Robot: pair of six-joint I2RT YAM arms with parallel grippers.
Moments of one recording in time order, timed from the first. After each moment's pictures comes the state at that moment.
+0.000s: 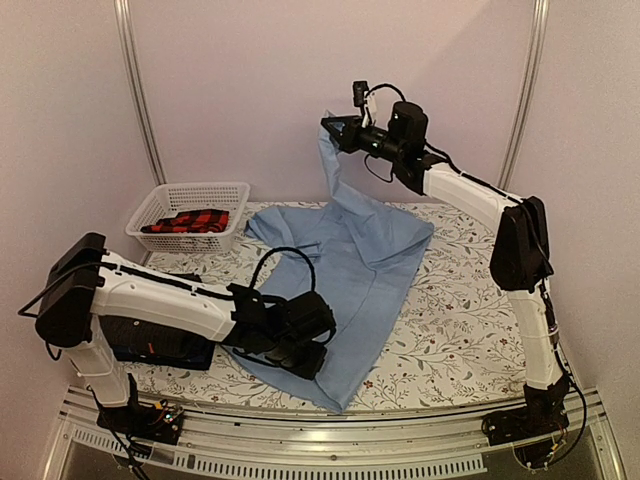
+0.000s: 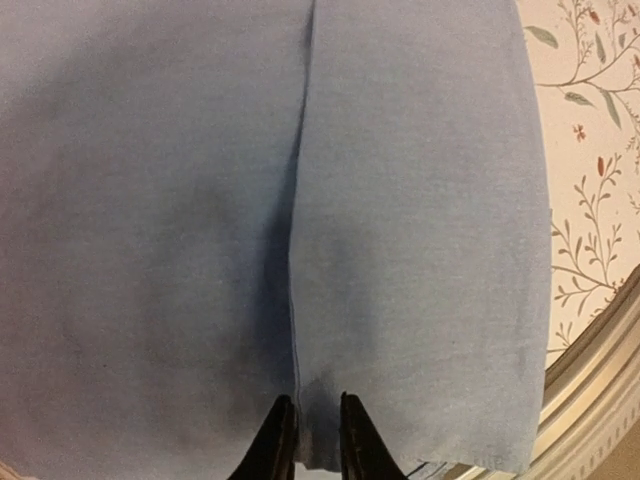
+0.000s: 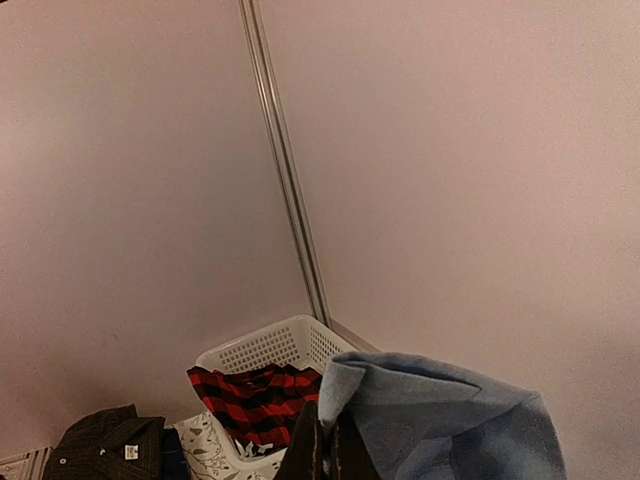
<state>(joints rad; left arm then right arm) -1.22 1.75 1.07 -0.48 -0.13 -0.71 0.55 2.32 2.23 0.29 -0.47 0.29</state>
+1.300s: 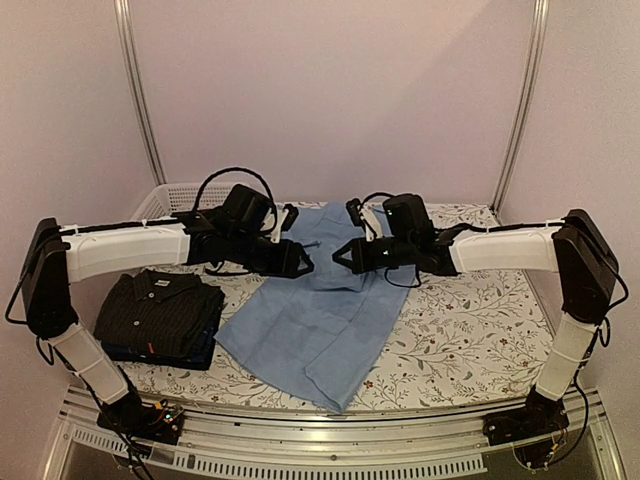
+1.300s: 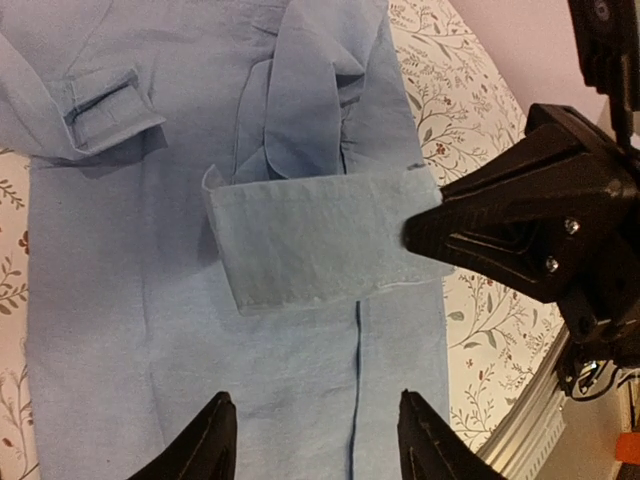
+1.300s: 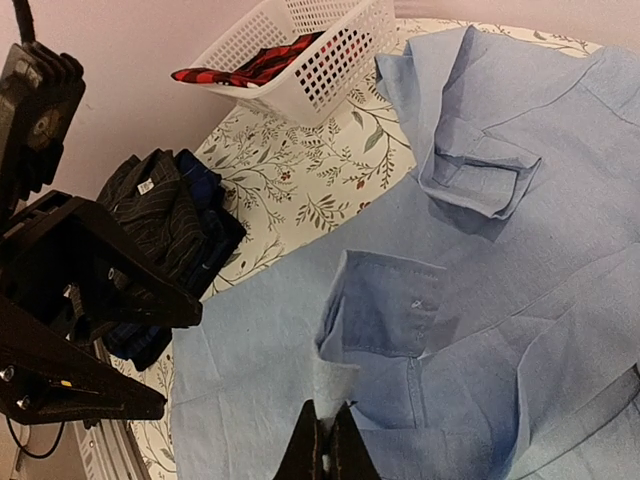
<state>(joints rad) -0.75 1.63 1.19 -0.32 0.18 -0.46 0.75 1.81 1.19 0.11 -0.32 0.40</state>
